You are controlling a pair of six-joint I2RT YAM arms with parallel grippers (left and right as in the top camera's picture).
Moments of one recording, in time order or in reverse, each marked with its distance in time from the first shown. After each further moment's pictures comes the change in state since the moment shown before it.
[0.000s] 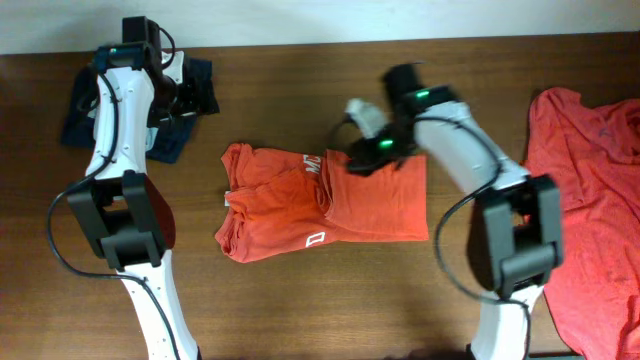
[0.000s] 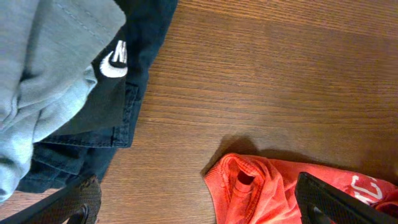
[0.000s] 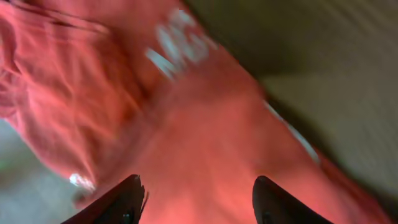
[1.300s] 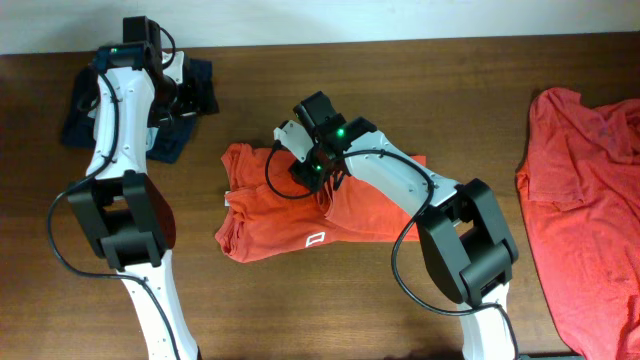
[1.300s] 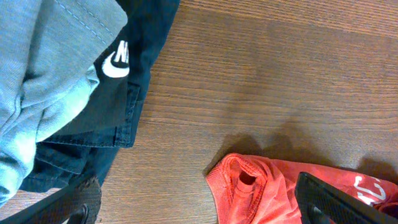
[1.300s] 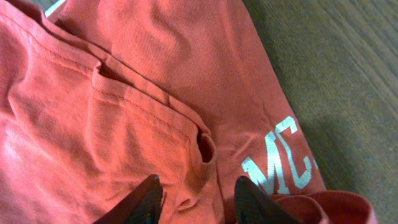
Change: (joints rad) left arm 0.000 0.000 0.000 0.000 -0.007 0.001; right arm 0.258 0.073 0.002 0.228 0.178 0.001
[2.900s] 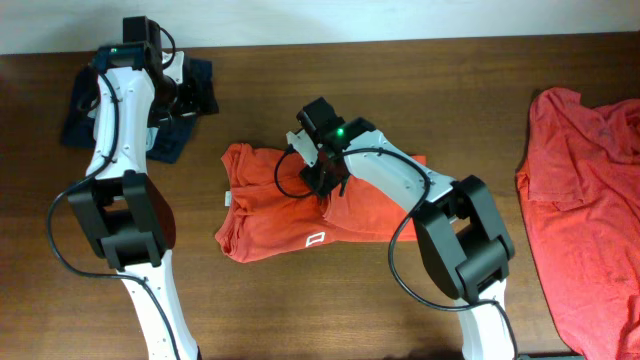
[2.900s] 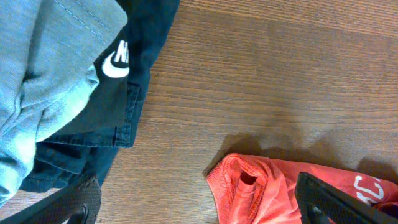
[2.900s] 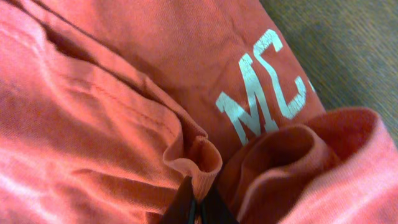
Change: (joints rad) left arm 0.000 0.000 0.000 0.000 0.000 0.000; right arm -0.012 0.016 0.006 -0.132 0.103 0.137
